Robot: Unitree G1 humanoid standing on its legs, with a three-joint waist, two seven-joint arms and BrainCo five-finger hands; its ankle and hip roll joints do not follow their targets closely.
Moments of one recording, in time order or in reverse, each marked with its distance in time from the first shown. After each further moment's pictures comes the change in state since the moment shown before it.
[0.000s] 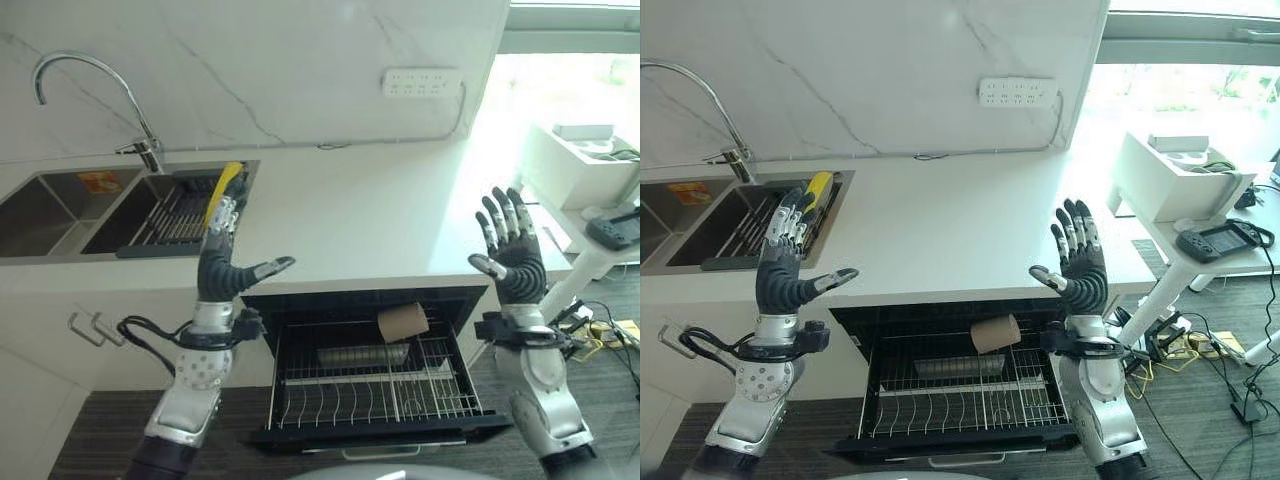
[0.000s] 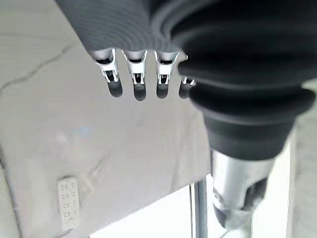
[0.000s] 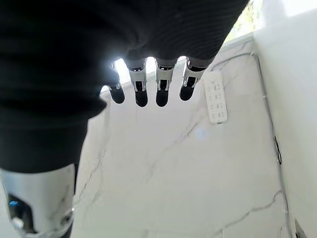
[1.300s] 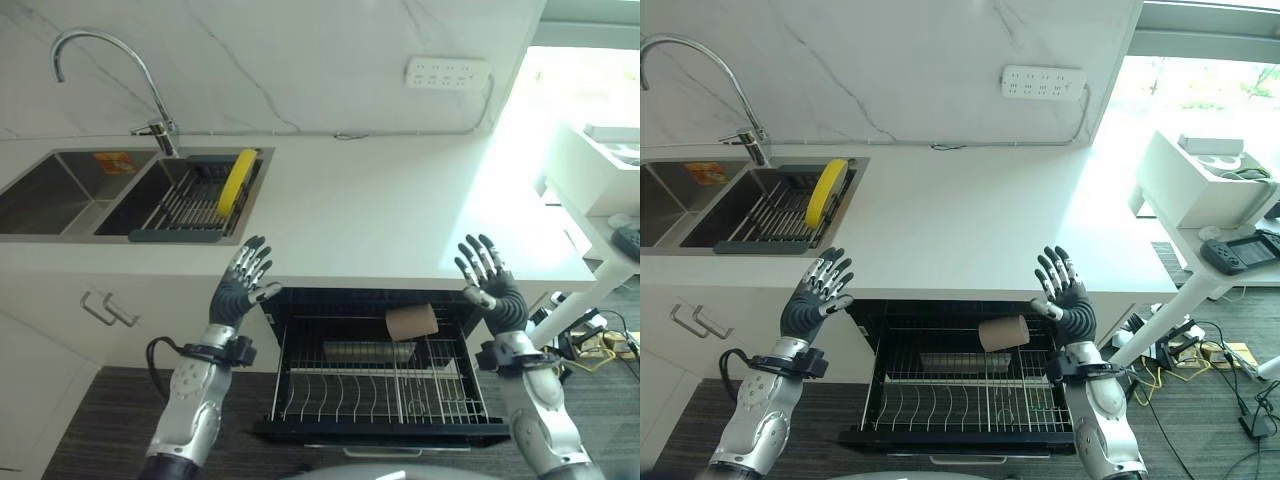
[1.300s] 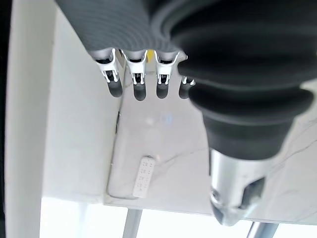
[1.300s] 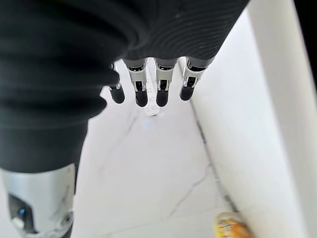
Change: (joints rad) left arm 0.068 0.005 0.061 0.132 -0.267 0.243 -0.341; right arm 0.082 0.063 -0.090 0.168 0.215 0.098 0.286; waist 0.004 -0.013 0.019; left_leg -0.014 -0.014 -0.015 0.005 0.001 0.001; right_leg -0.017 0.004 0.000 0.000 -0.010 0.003
